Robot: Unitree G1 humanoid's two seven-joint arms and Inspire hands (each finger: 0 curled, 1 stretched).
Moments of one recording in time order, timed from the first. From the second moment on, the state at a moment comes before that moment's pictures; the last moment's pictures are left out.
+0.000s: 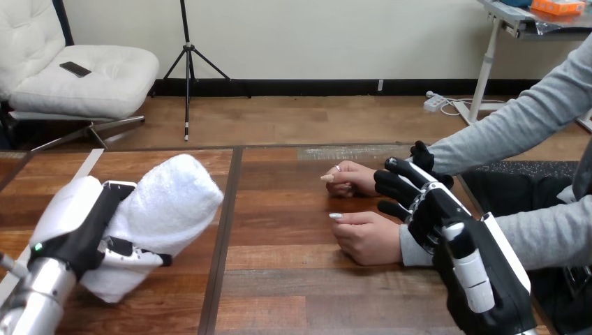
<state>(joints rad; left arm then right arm) -0.16 0.66 -0.13 0.58 0.41 -0.43 0.16 0.29 -0.15 -0.04 -0.07 0.22 -0.45 0.45</state>
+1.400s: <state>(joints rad) 0.18 0.40 -0.06 0.11 0.22 -0.46 0.15 0.00 -0.33 -0.09 0.26 0.10 -0.53 0.44</state>
